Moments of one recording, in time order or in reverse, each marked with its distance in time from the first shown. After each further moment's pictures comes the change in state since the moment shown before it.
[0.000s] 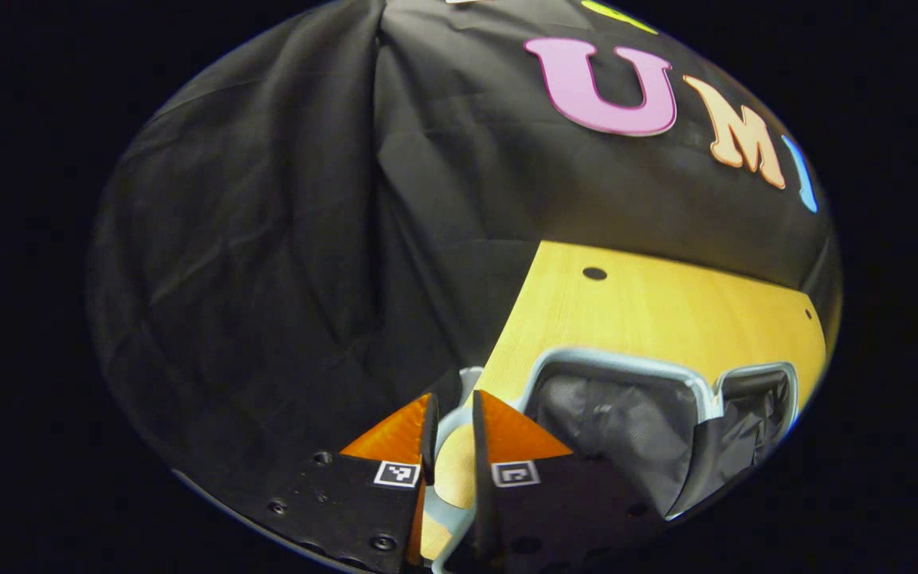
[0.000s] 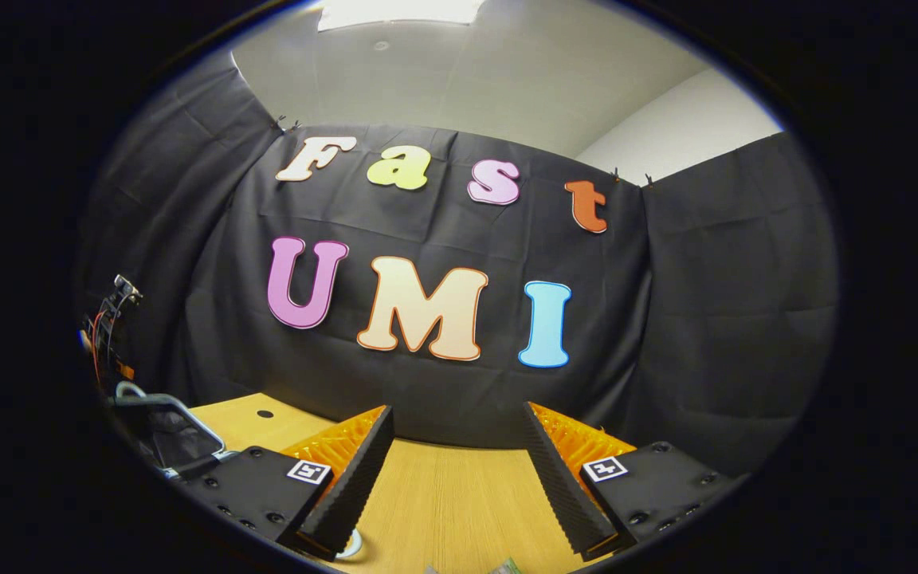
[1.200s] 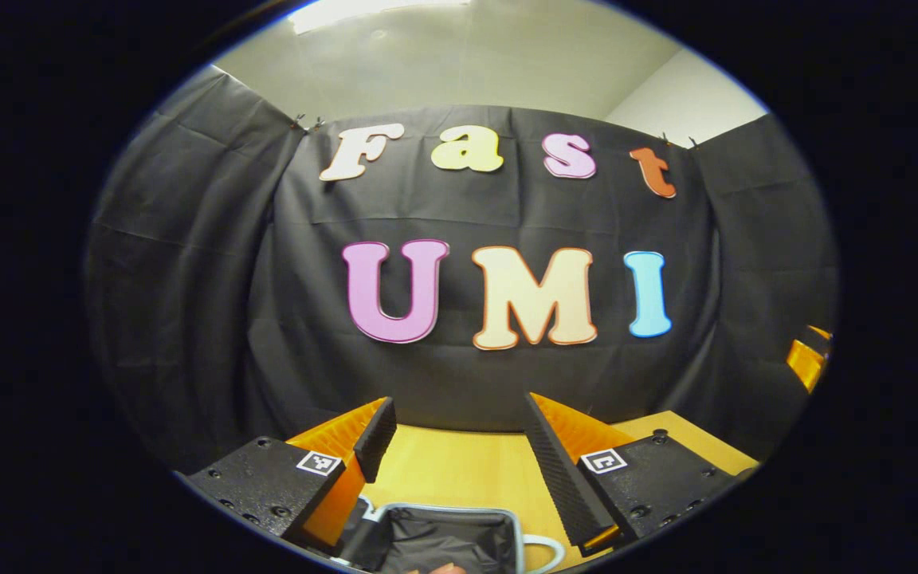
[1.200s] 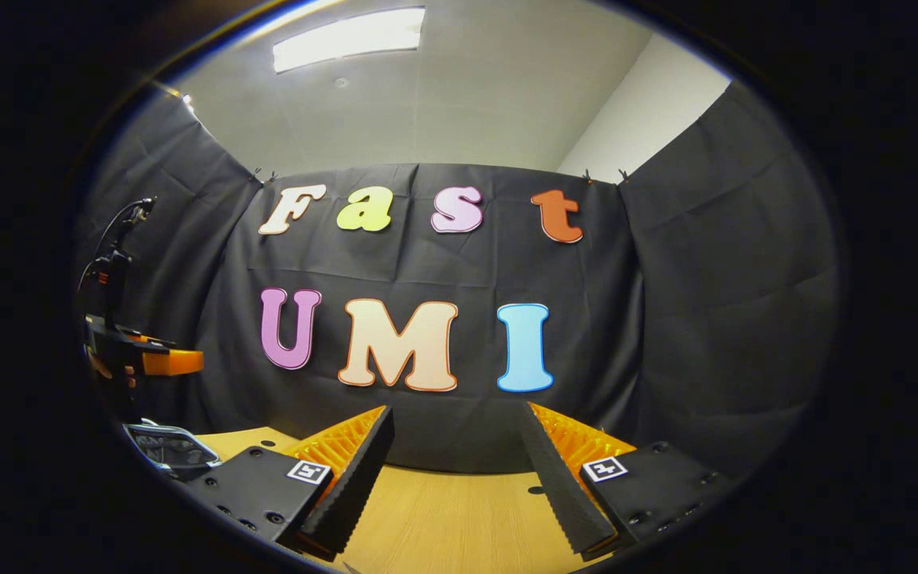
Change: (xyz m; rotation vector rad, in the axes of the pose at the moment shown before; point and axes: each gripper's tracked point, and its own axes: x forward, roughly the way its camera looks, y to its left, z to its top) left arm -0.257 -0.360 0.140 -0.013 -0.620 -0.350; right arm 0.017 -0.145 0.013 0.140 -0.104 0.087
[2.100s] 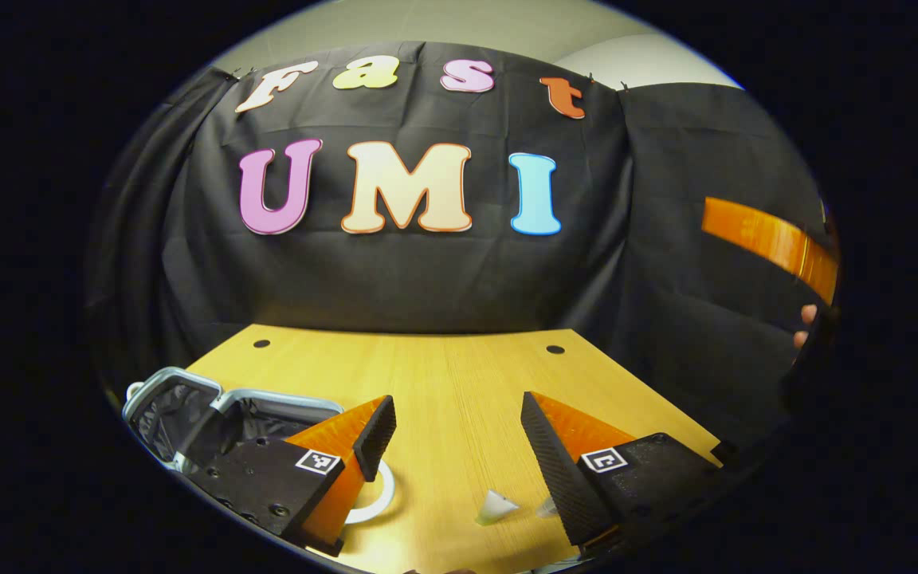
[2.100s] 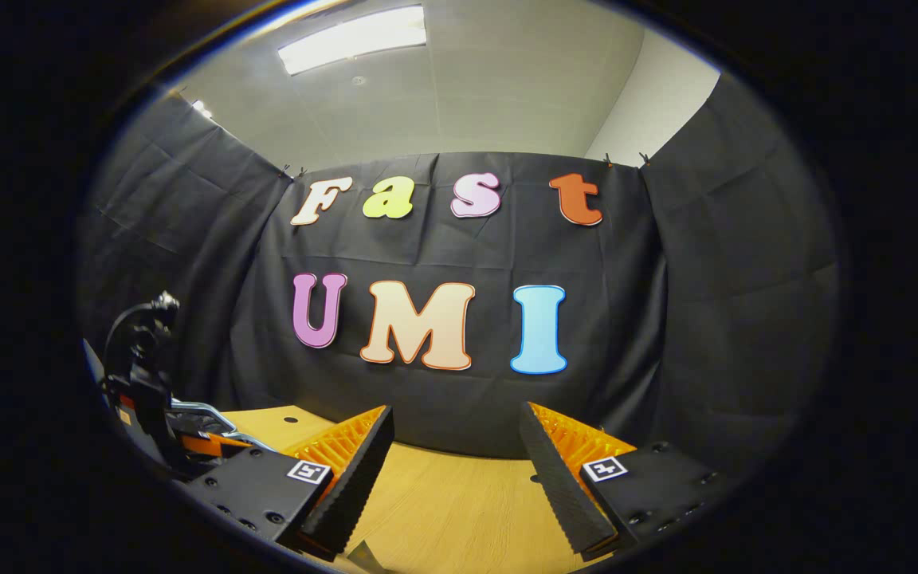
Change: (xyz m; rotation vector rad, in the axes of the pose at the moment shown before) left arm -0.071 -0.204 -0.175 -0.032 0.314 -0.244; right arm -0.028 -0.046 -0.024 -0.009 0.051 0.154
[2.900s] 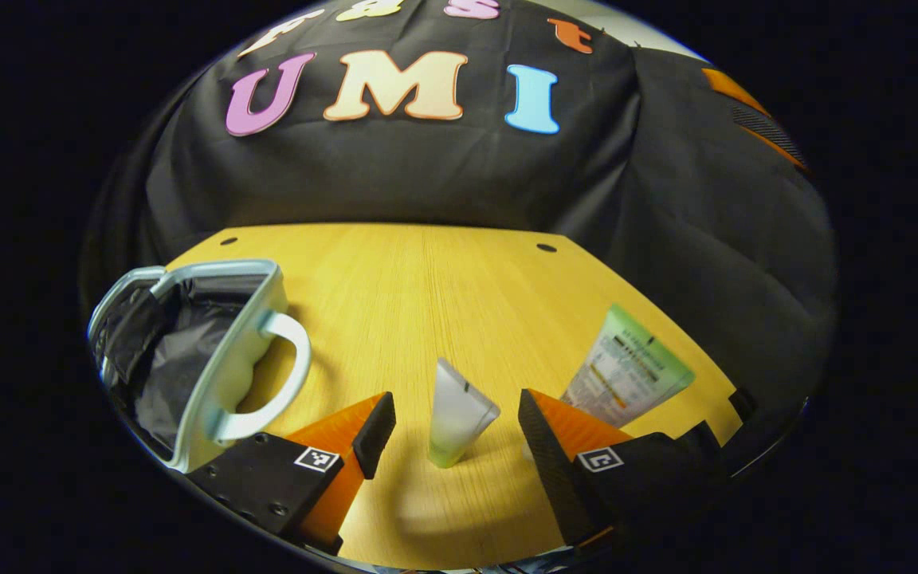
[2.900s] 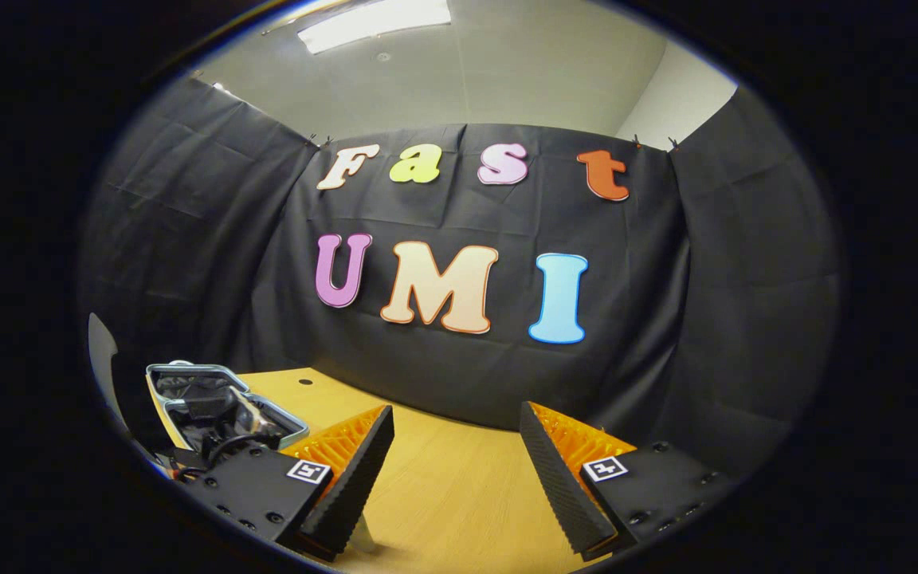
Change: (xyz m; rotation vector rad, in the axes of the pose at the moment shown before) left arm 0.025 -0.030 -0.161 -0.075 0.307 -0.045; right arm -0.018 0.014 -0.058 -0.063 0.140 0.090
